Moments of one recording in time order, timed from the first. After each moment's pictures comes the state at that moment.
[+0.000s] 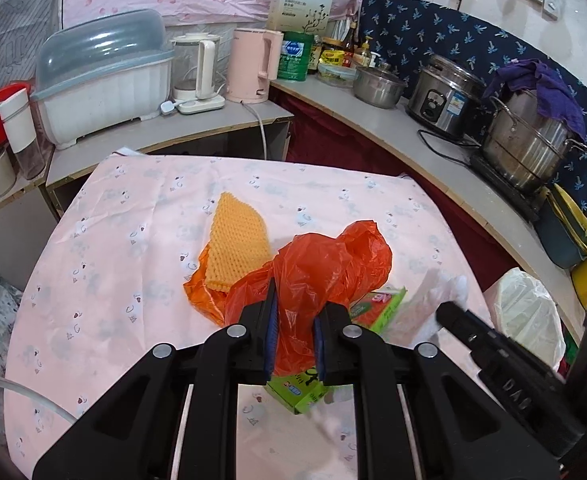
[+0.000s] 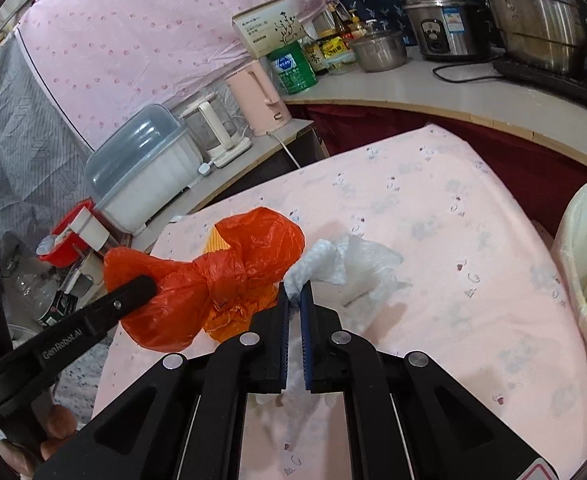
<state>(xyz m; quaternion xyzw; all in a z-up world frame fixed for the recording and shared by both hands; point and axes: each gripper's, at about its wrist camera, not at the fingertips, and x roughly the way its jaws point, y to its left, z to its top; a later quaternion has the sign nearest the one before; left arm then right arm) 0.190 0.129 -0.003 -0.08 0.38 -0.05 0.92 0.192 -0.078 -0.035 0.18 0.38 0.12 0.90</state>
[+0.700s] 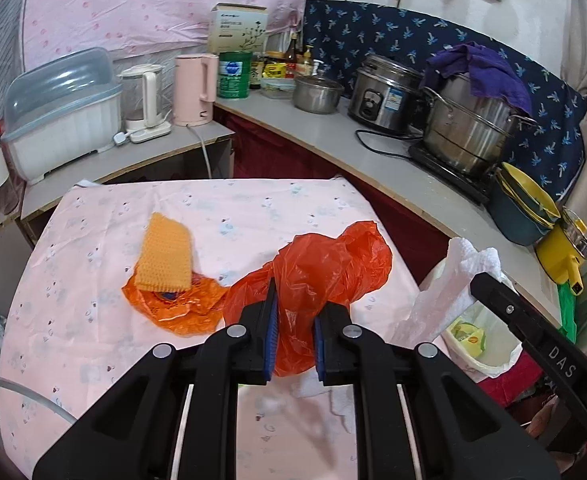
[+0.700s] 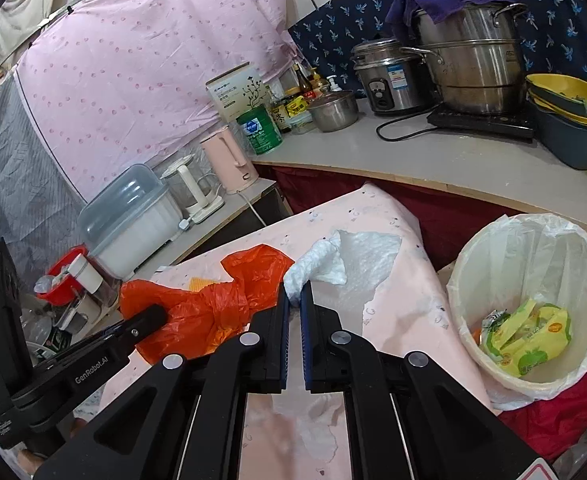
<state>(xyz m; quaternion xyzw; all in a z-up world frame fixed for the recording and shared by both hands) 0.154 0.048 0.031 -0.05 0.36 -0.11 0.93 0.130 -0.166 0.023 0.19 0.31 0.06 0.93</state>
